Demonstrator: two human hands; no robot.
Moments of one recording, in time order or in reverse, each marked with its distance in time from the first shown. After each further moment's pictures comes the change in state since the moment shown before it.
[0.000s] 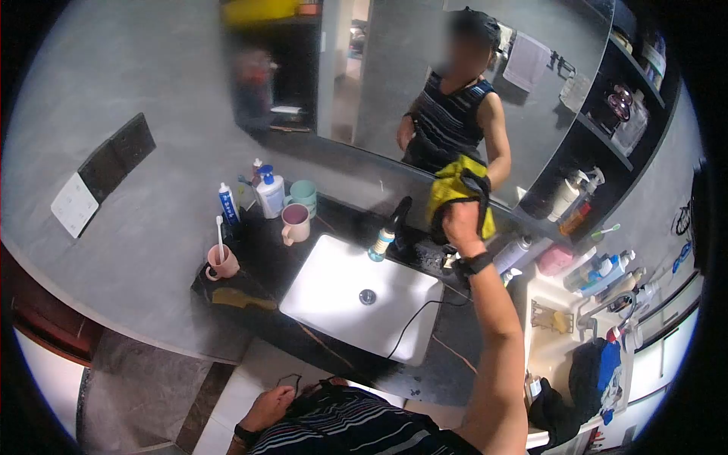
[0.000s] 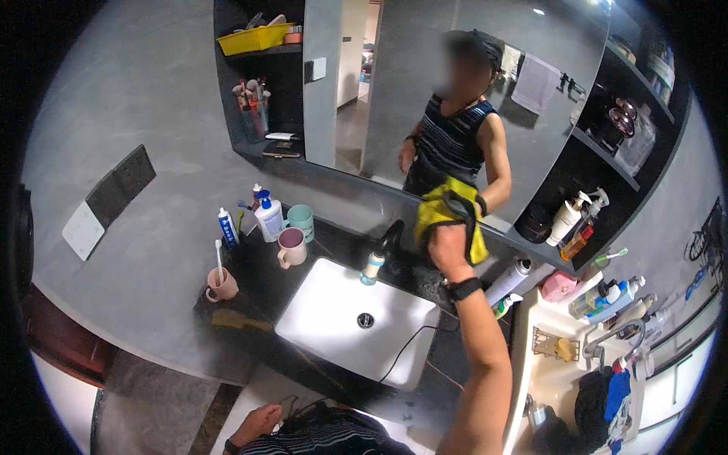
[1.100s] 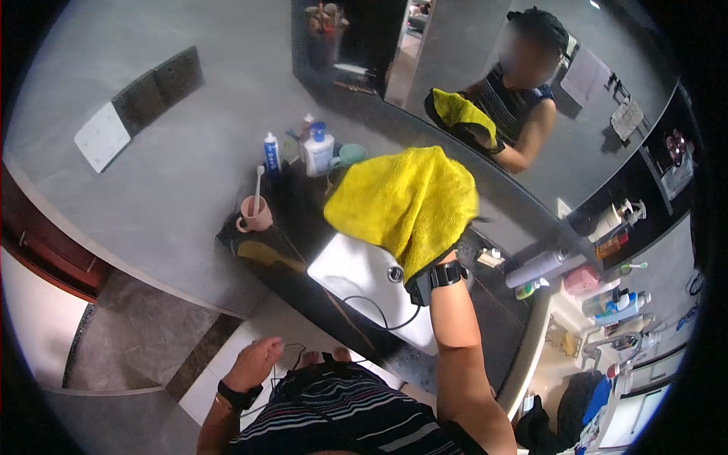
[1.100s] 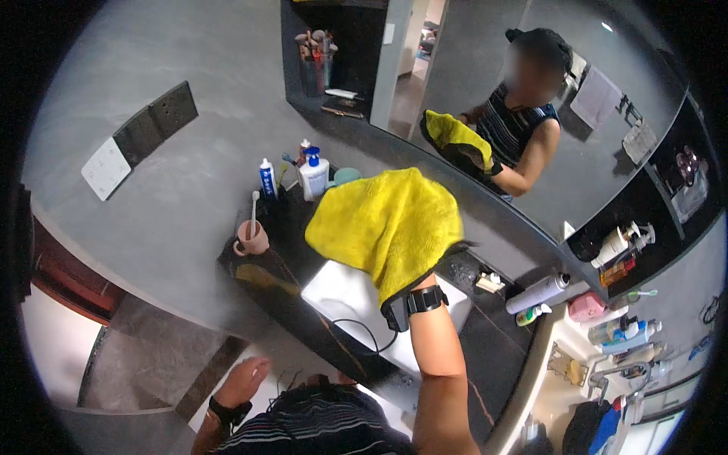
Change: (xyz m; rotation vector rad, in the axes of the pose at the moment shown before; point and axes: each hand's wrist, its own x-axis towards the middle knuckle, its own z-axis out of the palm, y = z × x) left_hand -0.018 0.002 -0.040 0.097 0.298 0.080; right_hand 0.000 -0.150 0.069 2.172 0.044 0.828
